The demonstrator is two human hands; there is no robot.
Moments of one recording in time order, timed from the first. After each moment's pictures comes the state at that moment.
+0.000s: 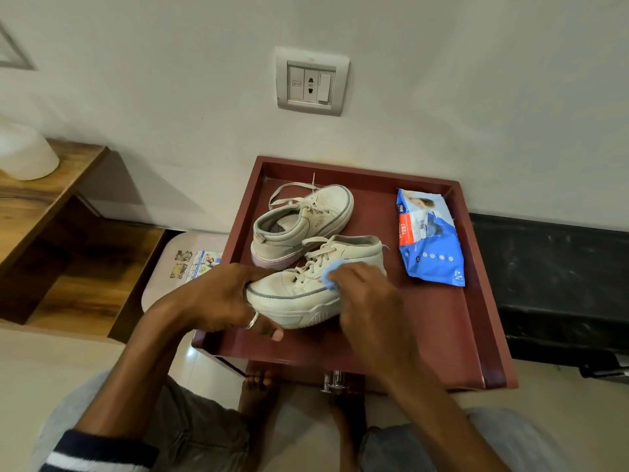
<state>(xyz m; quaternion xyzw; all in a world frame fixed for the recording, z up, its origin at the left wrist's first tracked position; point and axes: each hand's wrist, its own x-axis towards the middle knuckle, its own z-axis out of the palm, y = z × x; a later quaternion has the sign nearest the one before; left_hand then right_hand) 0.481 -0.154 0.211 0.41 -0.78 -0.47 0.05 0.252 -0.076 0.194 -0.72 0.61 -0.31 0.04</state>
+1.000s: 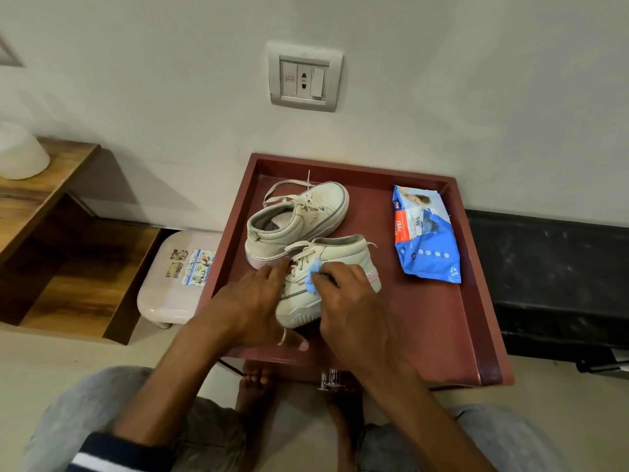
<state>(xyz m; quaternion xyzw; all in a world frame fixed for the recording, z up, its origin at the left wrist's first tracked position) 0.438 -0.139 0.187 0.49 -0.82 -0.29 -0.08 0.261 -0.079 0.178 -0.76 0.61 -0.23 0.02</state>
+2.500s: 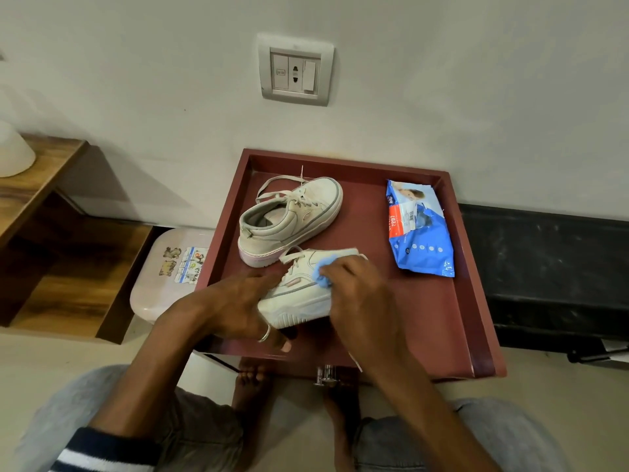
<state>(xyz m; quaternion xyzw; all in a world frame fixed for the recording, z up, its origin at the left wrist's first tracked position) 0.455 -0.154 0.184 0.43 -0.79 -0.41 -0.12 0.250 -0.077 0.186 -0.71 0.64 -0.31 0.02</state>
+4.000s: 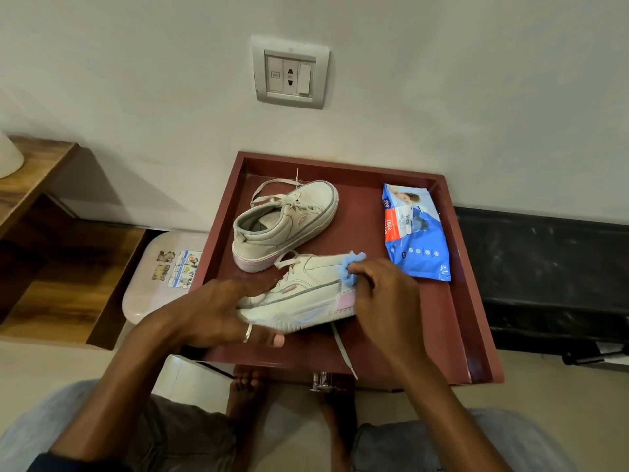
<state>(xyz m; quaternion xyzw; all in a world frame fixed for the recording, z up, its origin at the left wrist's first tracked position) 0.472 -0.149 0.187 0.41 -0.79 -0.45 -0.02 0.215 -0.083 0.179 -0.61 0.68 -0.39 0.09</state>
